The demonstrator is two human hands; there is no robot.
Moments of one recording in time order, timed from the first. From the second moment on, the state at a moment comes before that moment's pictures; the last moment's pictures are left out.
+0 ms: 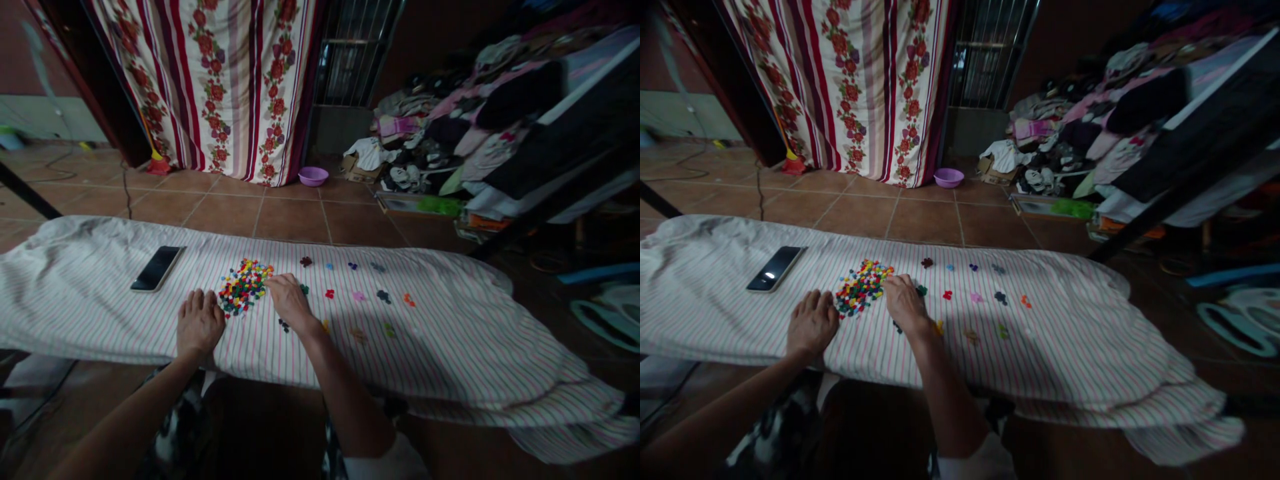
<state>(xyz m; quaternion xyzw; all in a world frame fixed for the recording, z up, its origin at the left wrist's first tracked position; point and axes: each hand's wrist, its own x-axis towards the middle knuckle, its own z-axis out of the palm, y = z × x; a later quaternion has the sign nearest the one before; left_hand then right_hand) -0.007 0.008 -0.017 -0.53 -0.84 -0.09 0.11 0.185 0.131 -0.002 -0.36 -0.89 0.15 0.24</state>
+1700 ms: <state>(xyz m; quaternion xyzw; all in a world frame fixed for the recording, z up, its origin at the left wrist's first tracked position) -0.008 0.010 -0.024 -0.53 -0.83 -0.10 0.13 0.130 0.114 -0.010 -0.41 -0.88 0.11 0.23</state>
